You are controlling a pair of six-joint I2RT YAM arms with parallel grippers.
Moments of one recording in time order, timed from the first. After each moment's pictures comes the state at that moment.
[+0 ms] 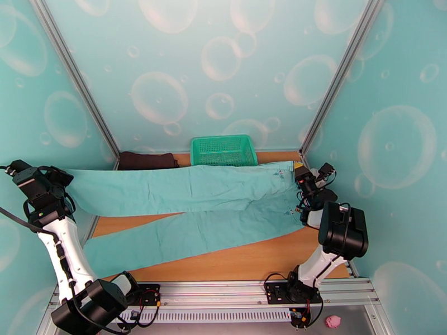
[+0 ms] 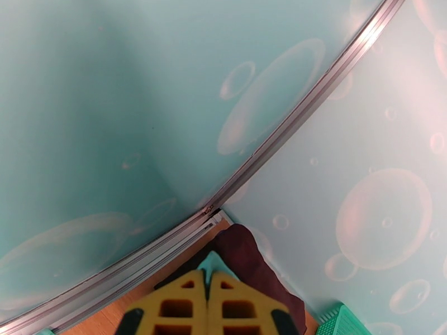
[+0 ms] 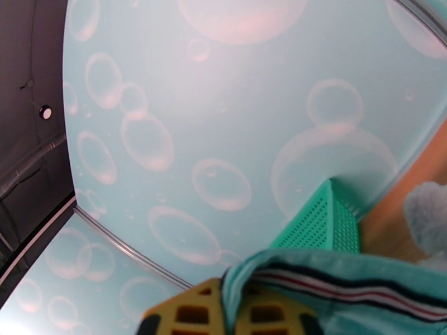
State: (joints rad) left arm 0.68 1.12 1.23 -0.35 0.11 -0.50; right arm -0.43 1.79 0.63 1.52 -0.72 1.35
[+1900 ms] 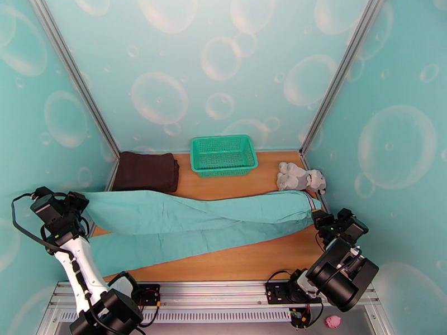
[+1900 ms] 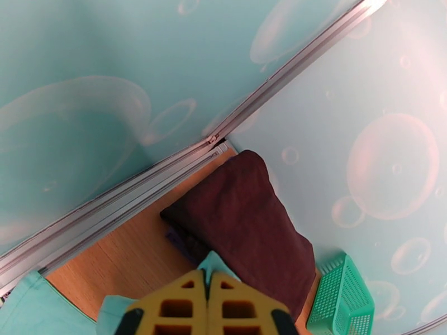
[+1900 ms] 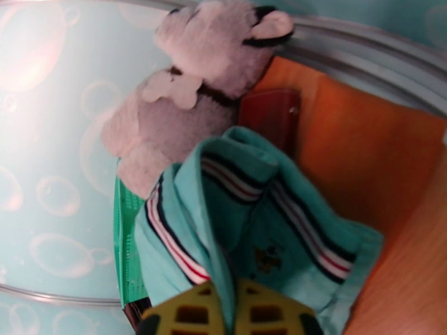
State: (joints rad) left arm 0.78 0.93 0.86 -0.33 0.31 -0.53; right arm -0.94 1.31 0.39 0.28 -0.84 0.68
